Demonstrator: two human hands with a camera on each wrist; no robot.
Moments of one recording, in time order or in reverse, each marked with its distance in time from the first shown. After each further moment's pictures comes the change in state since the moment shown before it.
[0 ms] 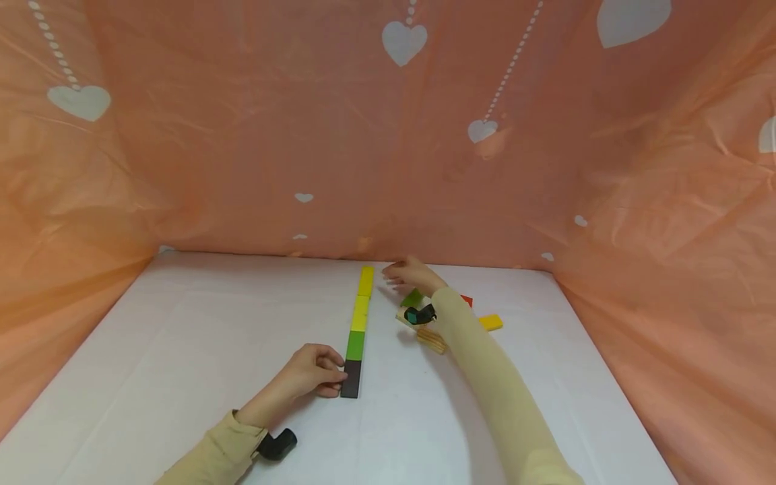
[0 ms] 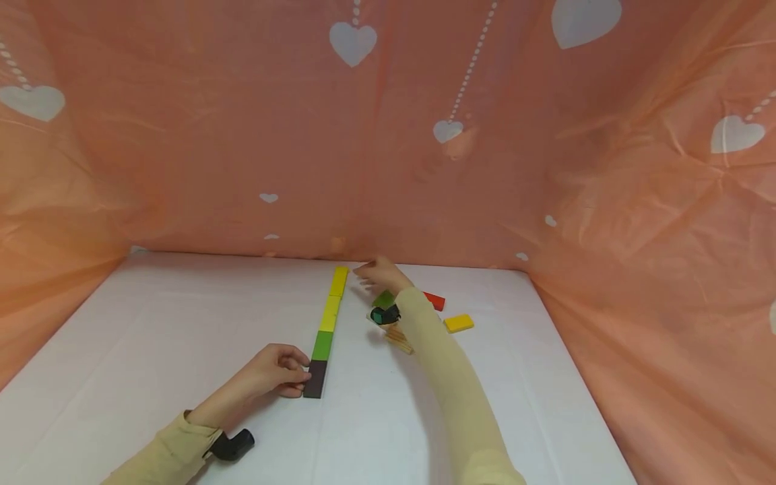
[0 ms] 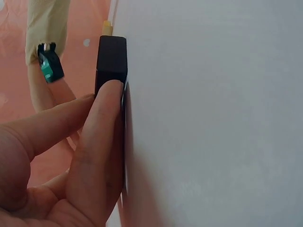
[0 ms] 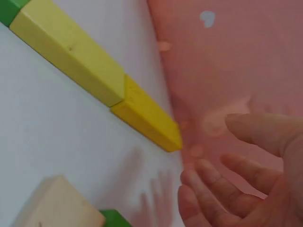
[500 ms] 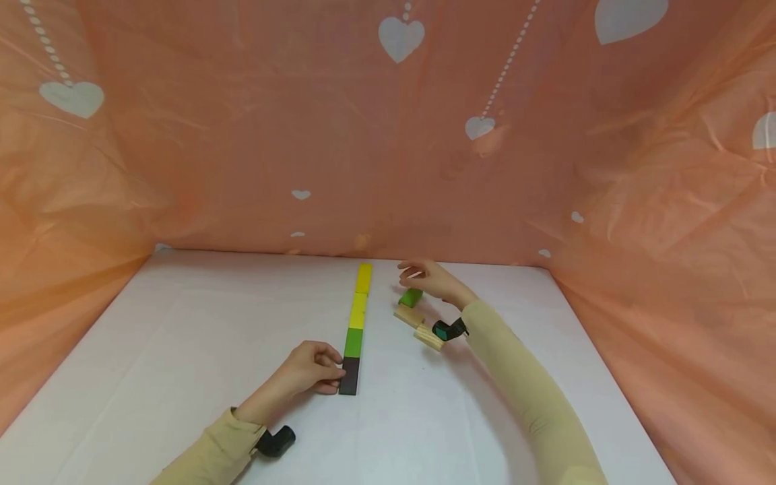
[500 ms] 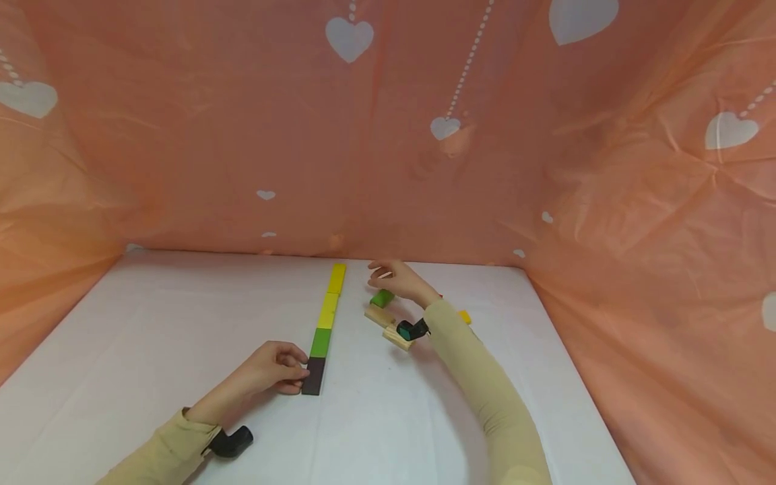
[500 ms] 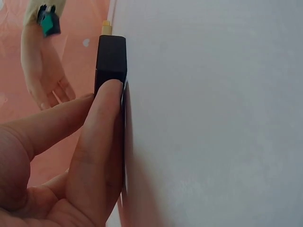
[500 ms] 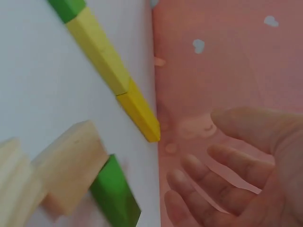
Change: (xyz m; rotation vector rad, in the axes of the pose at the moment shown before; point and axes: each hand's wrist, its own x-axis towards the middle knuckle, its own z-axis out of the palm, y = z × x) left_hand 0.001 0.000 0.000 -0.009 -0.002 -0.006; right_hand -0.059 0.000 -0.020 -0.333 -0.005 -0.194
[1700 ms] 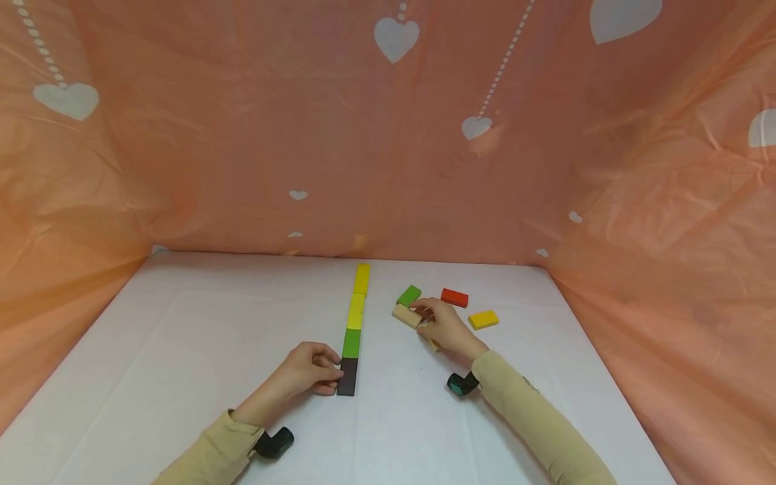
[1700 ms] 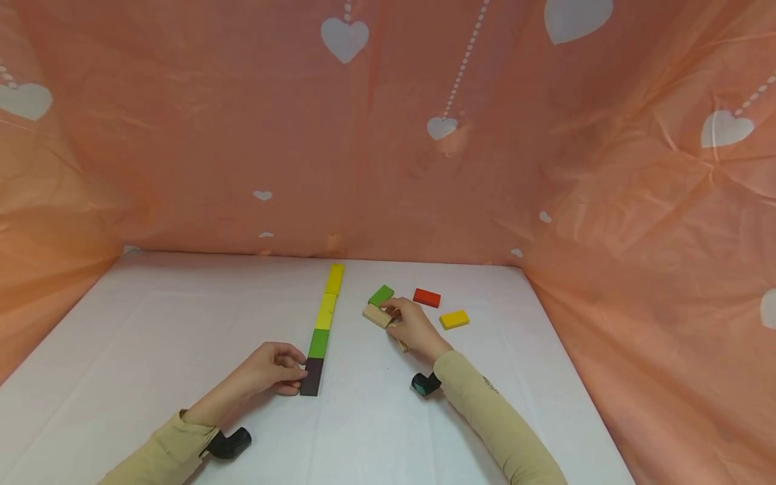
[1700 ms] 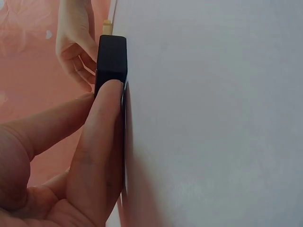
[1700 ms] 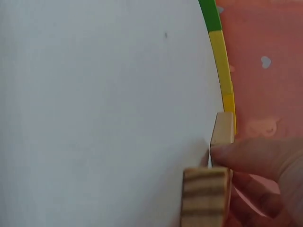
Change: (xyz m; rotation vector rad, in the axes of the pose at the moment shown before) left_hand -0.001 0.002 0.000 0.001 -0.001 0.007; right_hand -0.056 0.052 0.047 -0.152 0.204 -0.003
